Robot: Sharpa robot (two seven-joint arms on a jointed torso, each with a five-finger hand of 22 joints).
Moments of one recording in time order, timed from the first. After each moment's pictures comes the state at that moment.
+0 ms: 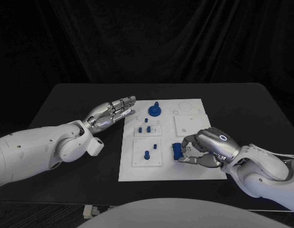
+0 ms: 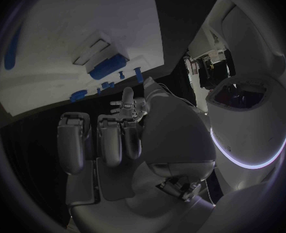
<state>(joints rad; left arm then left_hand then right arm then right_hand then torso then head) 1.09 -0.91 -0.21 1.43 -0.32 0.10 0.68 1.52 0.23 -0.23 0.28 0.47 0.16 0.13 0.03 0.03 0.05 0.17 0.17 0.03 0.01 0.17 0.00 0.00 0.15 0.03 0.29 0.03 0.06 1.02 -1.05 -0.21 1.83 -1.70 -0.65 0.03 1.24 -0.12 0.11 0.30 0.12 0.93 0.03 0.58 0.47 1.47 -0.03 1.57 1.31 1.47 -0.10 1.56 1.31 0.01 1.47 0.02 1.54 1.31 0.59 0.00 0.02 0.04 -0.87</state>
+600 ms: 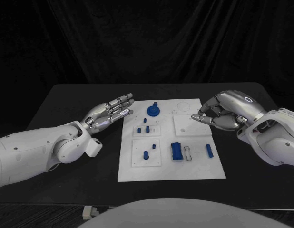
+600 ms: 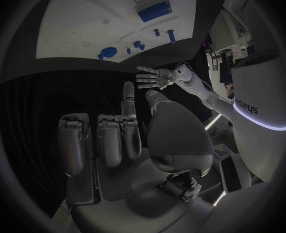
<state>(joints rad) 1.09 -0.92 -0.21 1.44 -0.32 0.08 0.68 1.46 0.22 -0.26 0.29 0.45 0.09 0.03 0.02 0.02 0.06 0.15 0.17 0.03 0.01 0.17 0.00 0.00 0.16 0.03 0.29 0.03 0.06 1.25 -1.15 -0.21 1.87 -1.58 -0.57 -0.09 1.10 -0.08 0.12 0.28 0.36 1.17 0.04 0.23 0.26 1.47 -0.03 1.57 1.31 1.47 -0.09 1.57 1.31 0.02 1.47 0.02 1.57 1.31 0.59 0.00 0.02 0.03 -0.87</state>
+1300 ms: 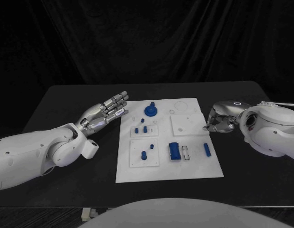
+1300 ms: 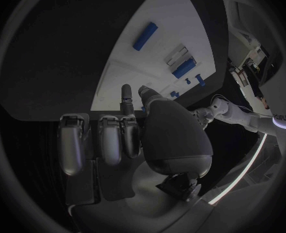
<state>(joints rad) 1.09 -0.94 -0.21 1.46 -0.32 0.05 0.68 1.44 0.22 -0.27 0.29 0.40 0.10 -0.06 0.02 0.02 0.06 -0.05 0.14 0.02 0.01 0.18 0.00 0.00 0.16 0.03 0.29 0.03 0.05 1.27 -1.08 -0.21 1.79 -1.57 -0.08 -0.48 1.21 -0.08 0.17 0.23 0.25 1.14 0.06 0.15 0.25 1.47 -0.02 1.57 1.31 1.47 -0.08 1.57 1.31 0.02 1.47 0.02 1.55 1.31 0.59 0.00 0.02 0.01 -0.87</state>
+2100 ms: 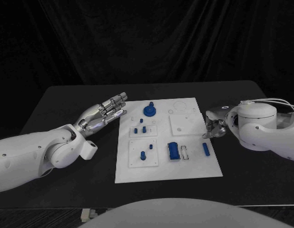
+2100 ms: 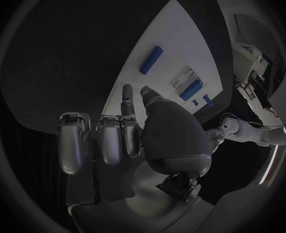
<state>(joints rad) 1.09 -0.94 -0.21 1.47 -0.32 0.04 0.68 1.49 0.22 -0.26 0.29 0.45 0.13 -0.03 0.02 0.02 0.09 -0.02 0.14 0.03 0.01 0.18 0.01 0.01 0.16 0.03 0.29 0.03 0.05 1.27 -0.99 -0.21 1.74 -1.57 0.16 -0.60 1.19 -0.06 0.14 0.23 0.19 1.16 0.04 0.18 0.29 1.47 -0.02 1.57 1.31 1.47 -0.08 1.57 1.31 0.02 1.47 0.02 1.53 1.31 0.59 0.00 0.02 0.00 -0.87</state>
